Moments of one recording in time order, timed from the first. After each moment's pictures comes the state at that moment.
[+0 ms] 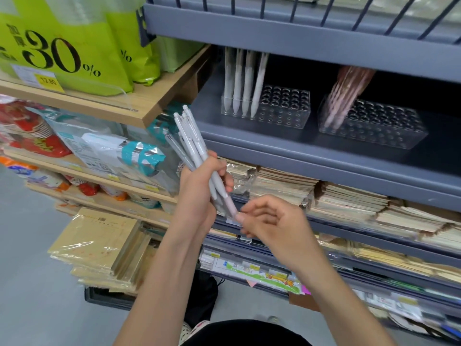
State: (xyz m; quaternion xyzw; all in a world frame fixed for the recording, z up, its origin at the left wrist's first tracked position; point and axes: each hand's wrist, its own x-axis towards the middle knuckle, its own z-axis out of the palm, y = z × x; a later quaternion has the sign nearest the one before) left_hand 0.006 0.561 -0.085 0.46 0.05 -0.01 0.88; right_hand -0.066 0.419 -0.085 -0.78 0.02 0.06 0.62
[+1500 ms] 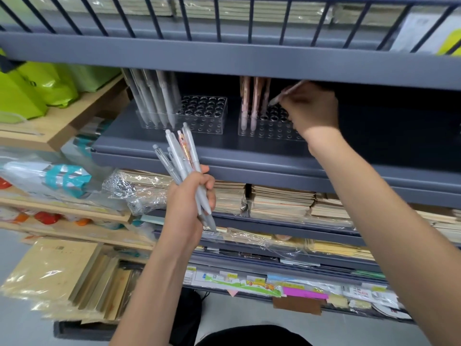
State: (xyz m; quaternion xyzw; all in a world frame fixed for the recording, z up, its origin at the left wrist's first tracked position) left_hand -0.006 0.441 -0.088 0.49 0.05 -0.05 0.87; right_hand 0.072 0.220 -0.009 -0.84 0.11 -0.26 0.47
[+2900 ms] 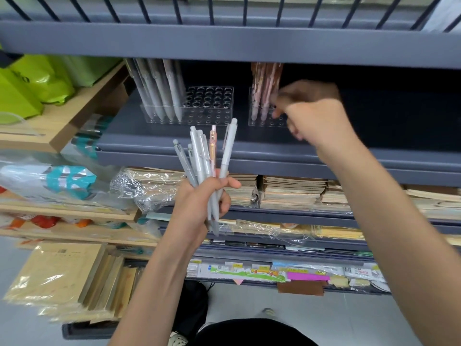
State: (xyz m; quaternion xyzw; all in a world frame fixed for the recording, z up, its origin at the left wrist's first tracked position) left_hand -0.006 0.472 -0.098 0.59 -0.02 -0.14 0.80; right_hand 0.033 0.261 -0.002 -0.83 0.08 -0.19 0.51
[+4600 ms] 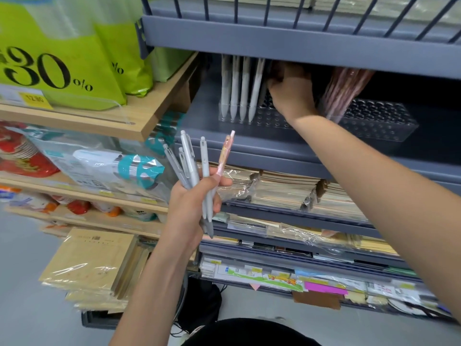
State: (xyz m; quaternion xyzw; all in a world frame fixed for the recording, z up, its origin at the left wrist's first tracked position) left_hand 0.010 0.601 -0.105 0.55 0.03 -0.06 0.83; right_hand 0.160 0.390 -0.014 -0.92 0.07 -0.27 0.29
